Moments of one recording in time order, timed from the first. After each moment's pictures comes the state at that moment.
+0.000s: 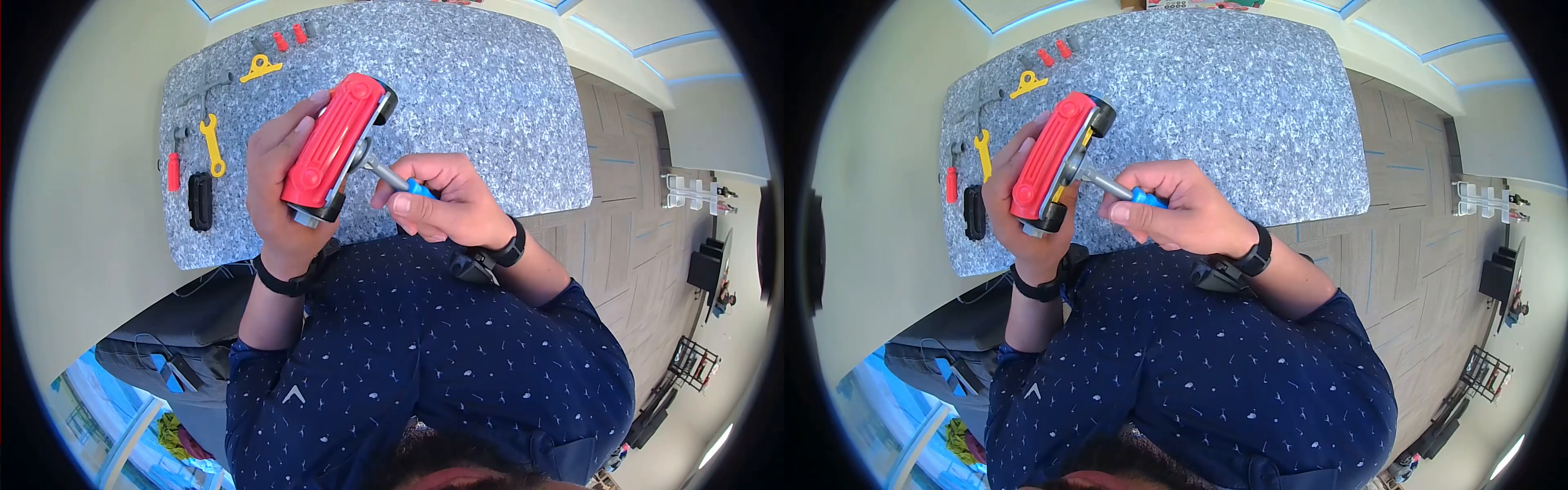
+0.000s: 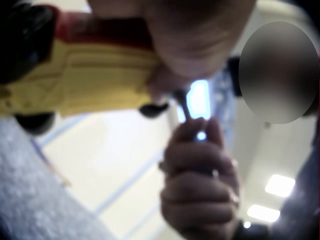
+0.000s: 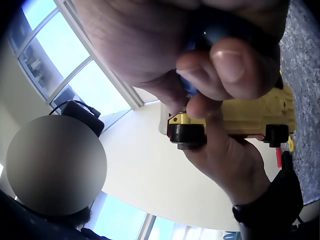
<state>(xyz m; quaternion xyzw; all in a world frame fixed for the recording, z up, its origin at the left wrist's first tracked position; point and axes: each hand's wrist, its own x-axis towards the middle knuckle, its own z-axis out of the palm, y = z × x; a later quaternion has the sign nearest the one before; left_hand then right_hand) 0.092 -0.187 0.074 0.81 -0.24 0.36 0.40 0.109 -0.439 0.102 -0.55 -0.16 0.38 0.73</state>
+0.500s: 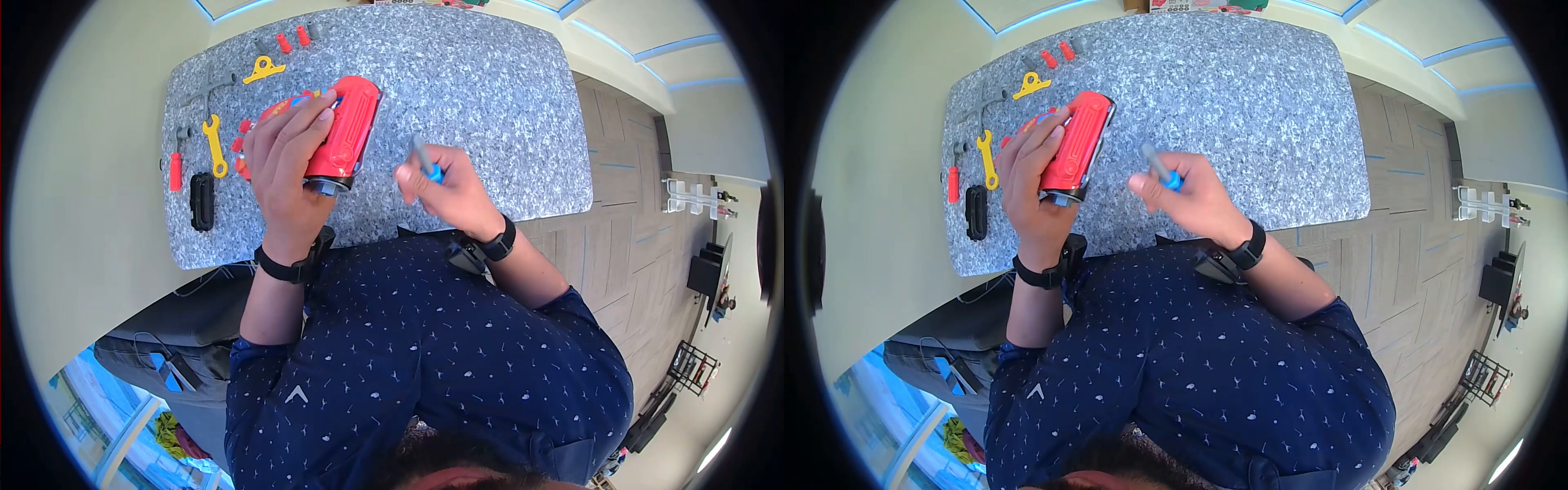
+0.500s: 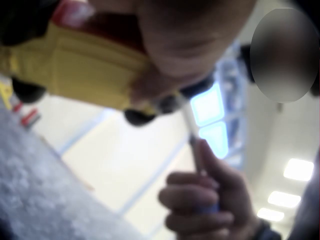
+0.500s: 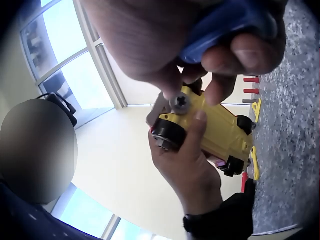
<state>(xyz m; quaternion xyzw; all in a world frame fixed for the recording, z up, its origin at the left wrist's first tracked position) 0.109 -0.190 0.058 0.84 -0.19 0.42 0.31 0.120 -0.442 0.042 -0.68 -0.17 0.23 0.68</state>
